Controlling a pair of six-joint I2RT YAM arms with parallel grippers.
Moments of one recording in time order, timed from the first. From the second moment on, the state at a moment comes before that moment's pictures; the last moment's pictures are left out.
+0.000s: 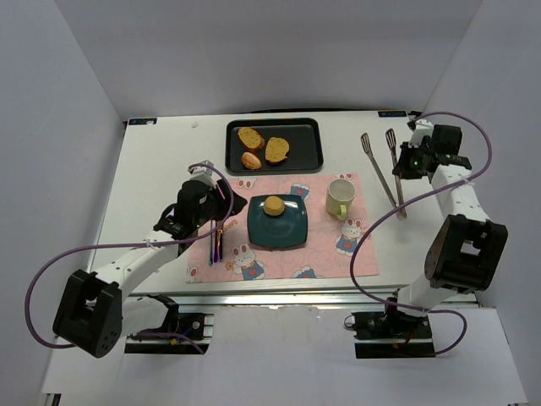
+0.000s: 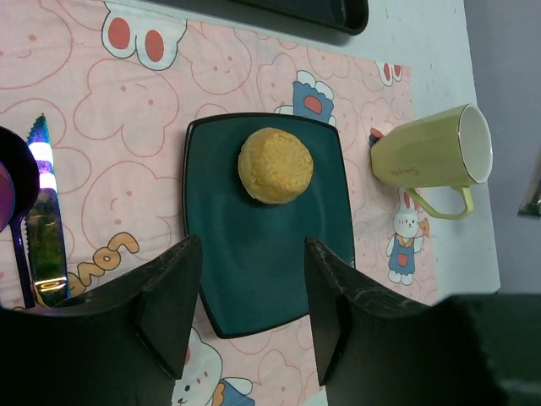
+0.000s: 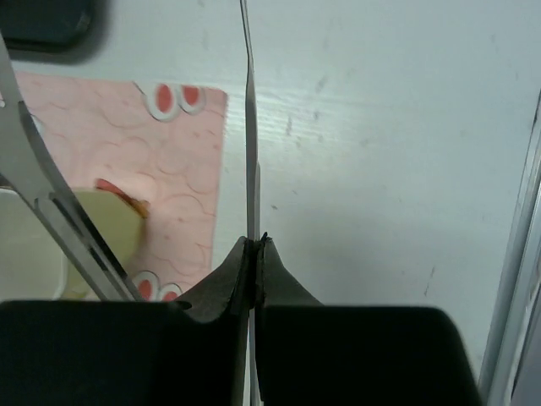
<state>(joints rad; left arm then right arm) -0.44 1.18 0.62 0.12 0.09 -0.67 -0.19 1.57 1.26 -0.48 -0.38 -0.20</state>
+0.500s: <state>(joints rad) -0.48 1.27 0.70 0.09 0.09 -0.62 -0.21 1.92 1.29 -0.49 -0.24 -0.20</state>
